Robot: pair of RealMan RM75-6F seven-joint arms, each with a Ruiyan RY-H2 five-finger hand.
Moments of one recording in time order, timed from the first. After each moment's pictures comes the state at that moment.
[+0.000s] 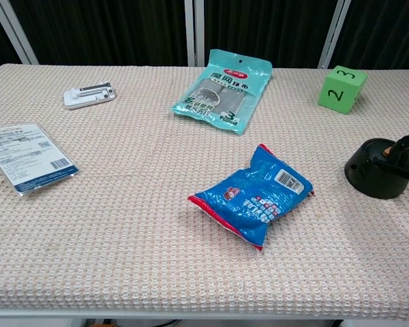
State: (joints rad) left arm -0.17 -1.16 -0.01 -1.32 1.56 1.45 -0.18; right arm 0.51 -1.02 -0.05 -1.80 -1.37 0.84 -0.33
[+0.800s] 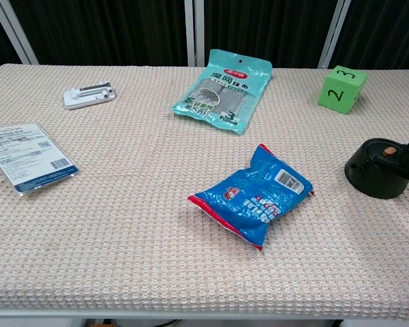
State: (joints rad) left arm -0.17 -1.16 -0.01 -1.32 1.57 1.45 -0.18; right arm 0.50 -1.01 -0.06 -1.79 -1.40 0.86 -0.30
